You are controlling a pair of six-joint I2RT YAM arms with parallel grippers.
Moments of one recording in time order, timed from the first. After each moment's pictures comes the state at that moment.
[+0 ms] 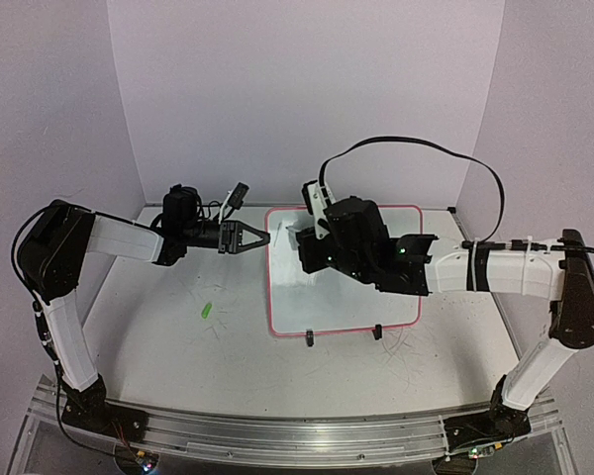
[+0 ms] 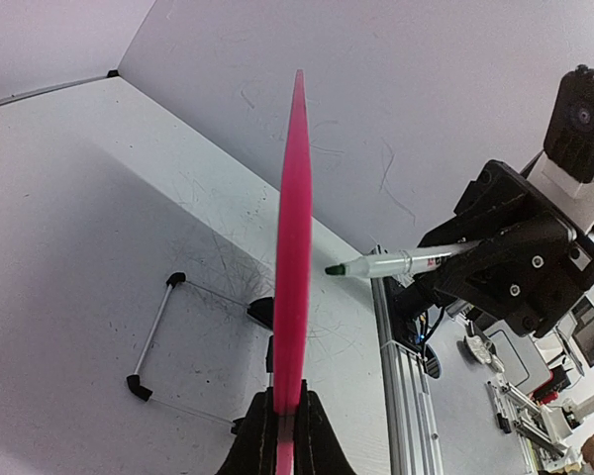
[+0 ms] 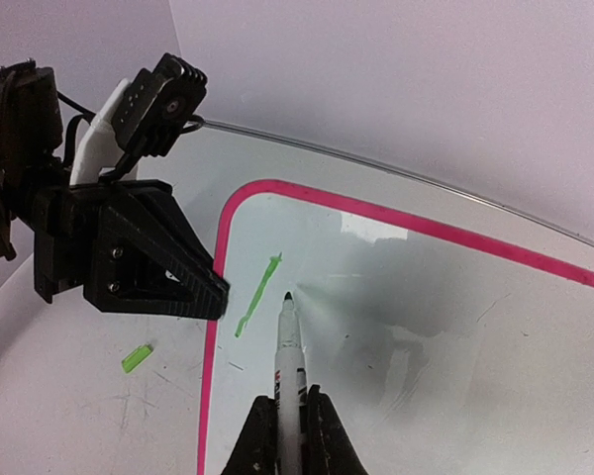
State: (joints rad) left arm -0.46 1.87 1.08 0.59 1.10 -0.44; right arm 1.02 1.67 1.27 0.00 0.42 0.25
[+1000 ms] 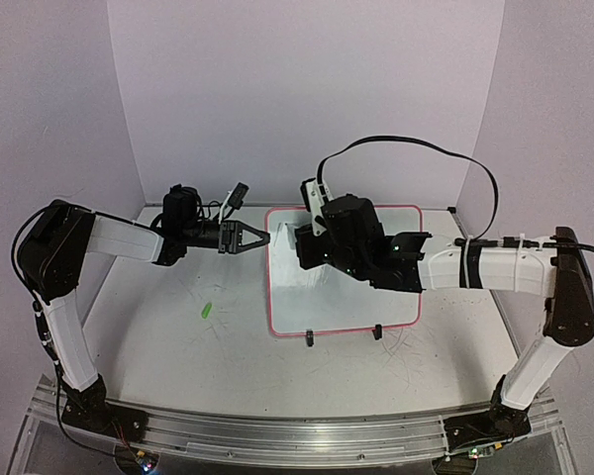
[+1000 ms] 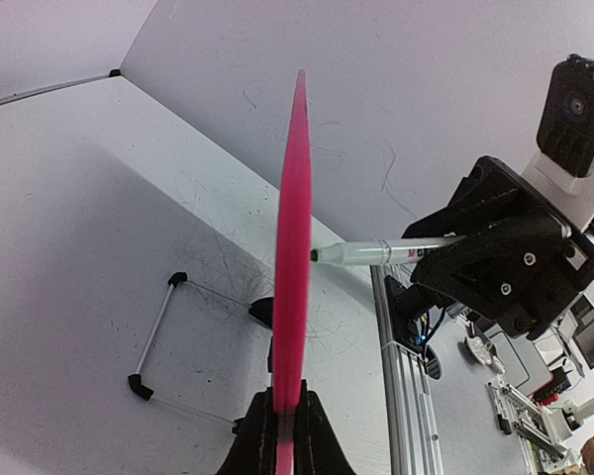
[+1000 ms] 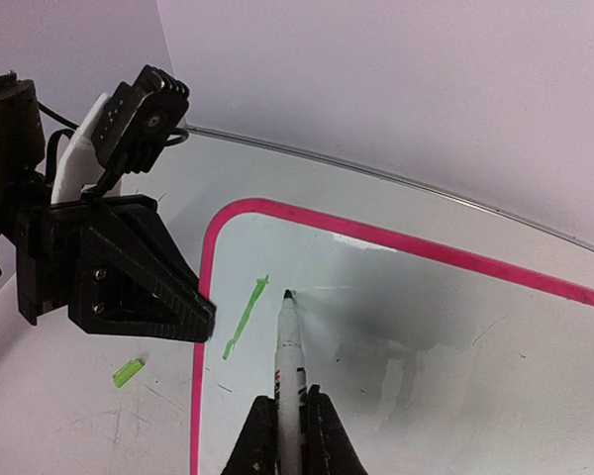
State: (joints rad) left arm -0.46 1.87 1.08 0.59 1.09 -0.44; right arm 1.01 1.70 1.29 0.02 0.43 0.25
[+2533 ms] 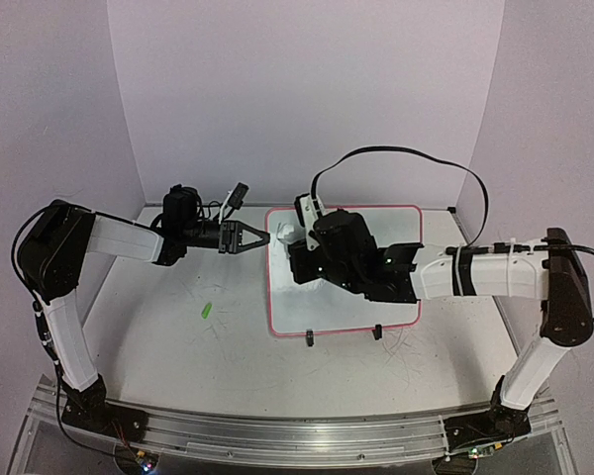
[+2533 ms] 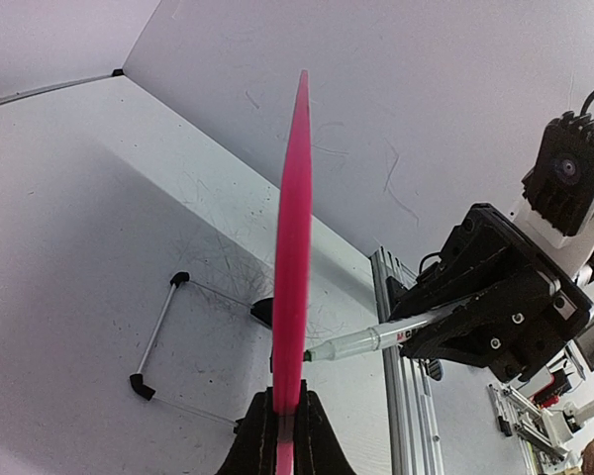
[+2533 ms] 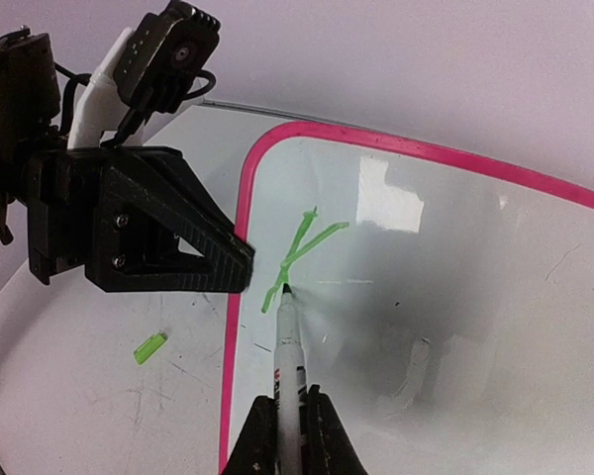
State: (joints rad) left arm -0.46 1.87 1.08 0.59 1.09 -0.44; right arm 1.04 1.73 1.25 0.03 0.40 0.32
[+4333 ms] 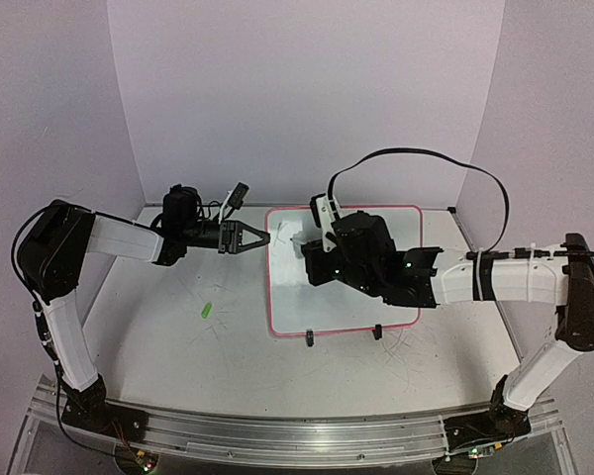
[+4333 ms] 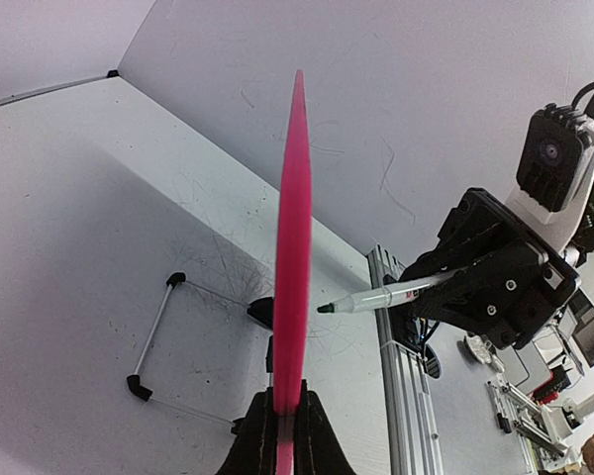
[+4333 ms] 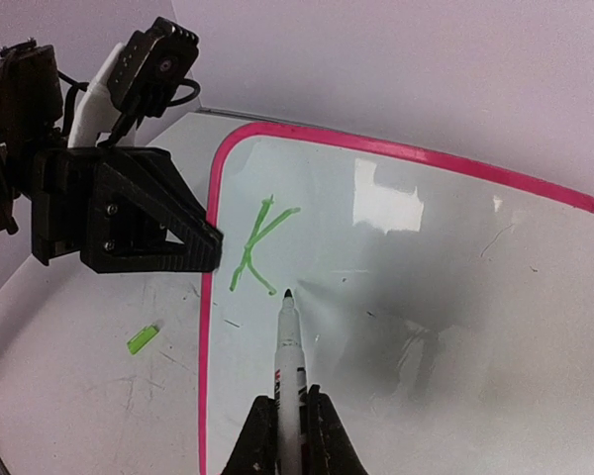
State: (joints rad) left arm -0.46 1.87 1.08 0.59 1.10 -0.44; right arm 1.03 1.62 1.14 0.07 0.40 0.30
